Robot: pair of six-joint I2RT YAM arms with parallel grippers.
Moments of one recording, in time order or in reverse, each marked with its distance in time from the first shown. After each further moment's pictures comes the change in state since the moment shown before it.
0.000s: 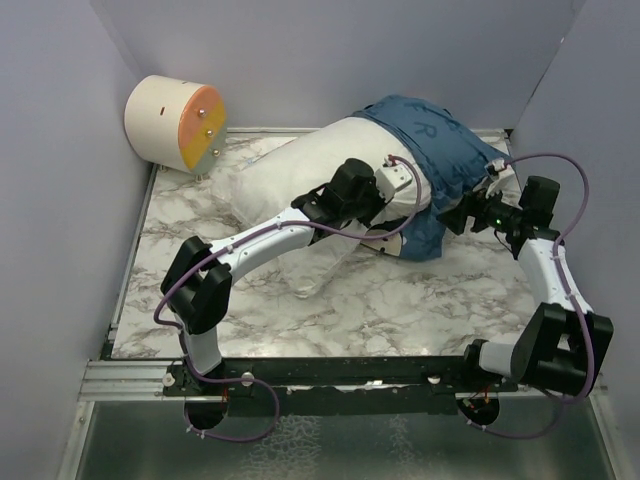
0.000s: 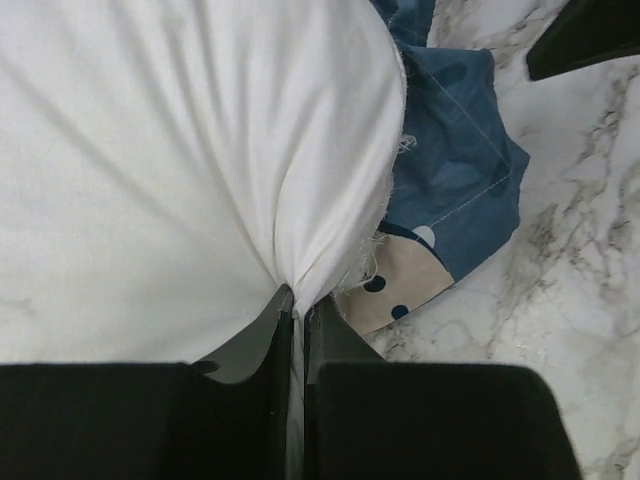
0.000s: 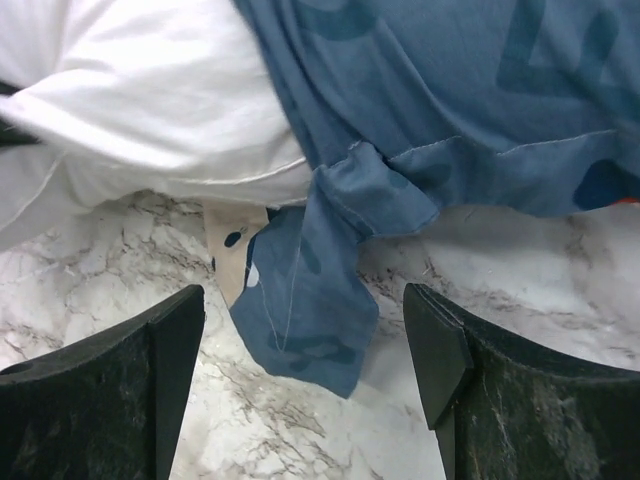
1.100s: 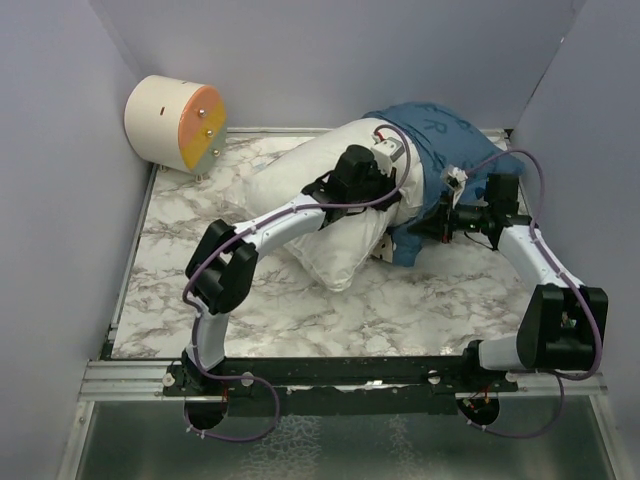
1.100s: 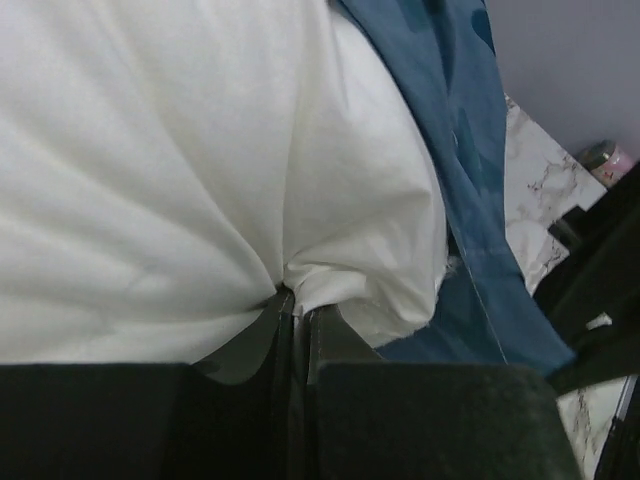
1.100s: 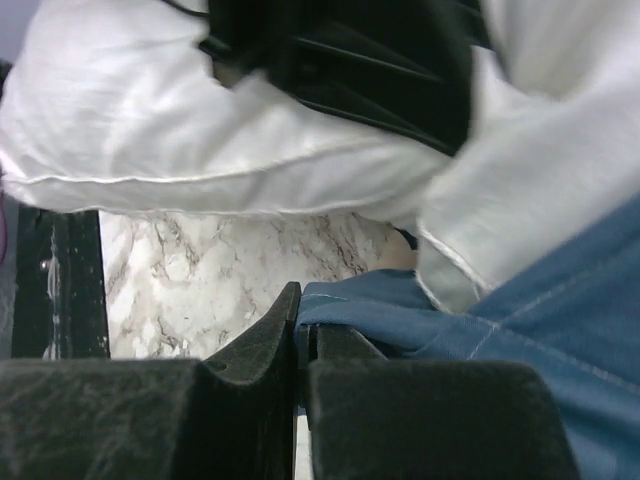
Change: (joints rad) left arm 0.080 0.164 0.114 0.140 0.181 -0.430; right arm 0.195 0.141 0.040 -0.087 -0.375 -0.201
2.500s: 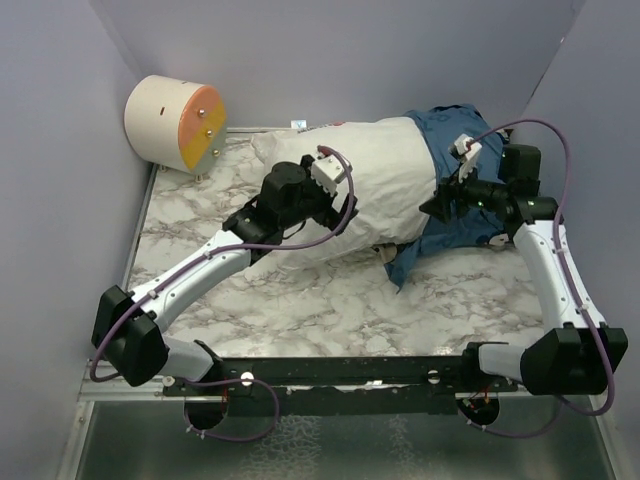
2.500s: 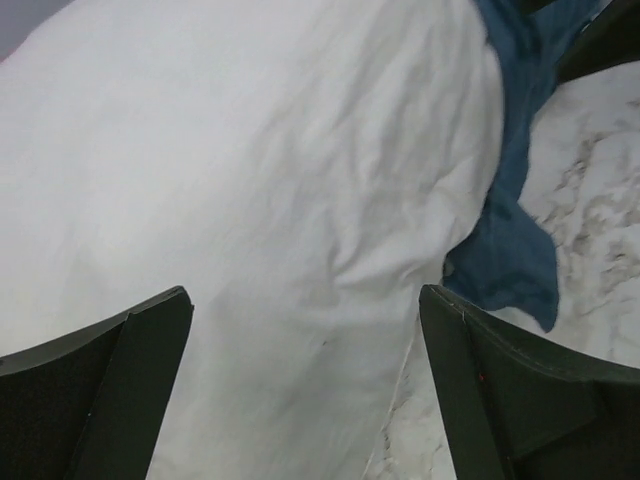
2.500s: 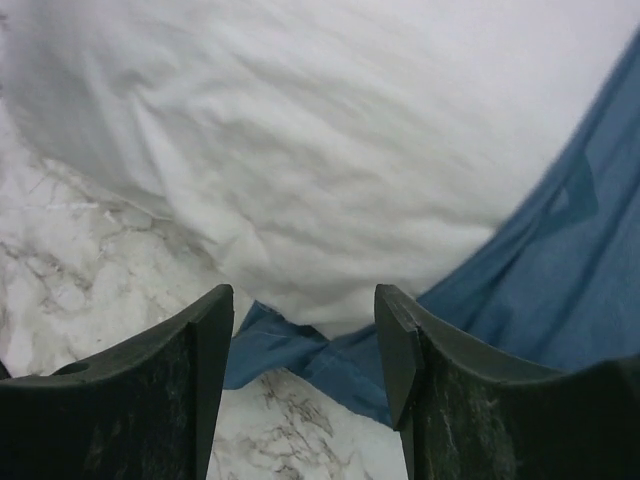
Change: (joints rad) left arm 0.056 -0.564 -0.395 -0.064 -0.060 0.281; right arm 0.066 -0.144 0.317 -0.338 0.423 -0.056
